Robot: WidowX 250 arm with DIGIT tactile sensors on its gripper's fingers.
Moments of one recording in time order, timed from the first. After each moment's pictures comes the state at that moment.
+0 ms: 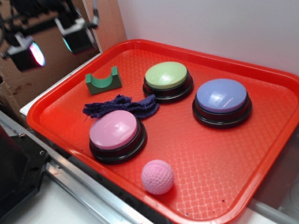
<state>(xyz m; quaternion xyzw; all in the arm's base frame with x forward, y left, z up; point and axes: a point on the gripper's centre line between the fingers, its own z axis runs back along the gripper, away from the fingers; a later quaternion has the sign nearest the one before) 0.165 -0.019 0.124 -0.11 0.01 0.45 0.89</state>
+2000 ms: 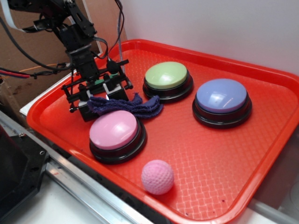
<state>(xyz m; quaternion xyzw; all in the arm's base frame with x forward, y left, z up) 0.203 -0.011 0.009 -0.15 0.12 0.52 0.83</state>
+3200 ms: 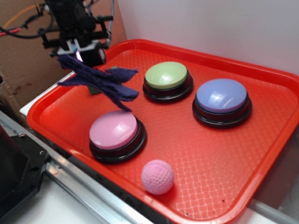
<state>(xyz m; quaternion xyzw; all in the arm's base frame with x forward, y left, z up) 0.202 0.005 0.109 -0.05 0.01 0.33 0.94</state>
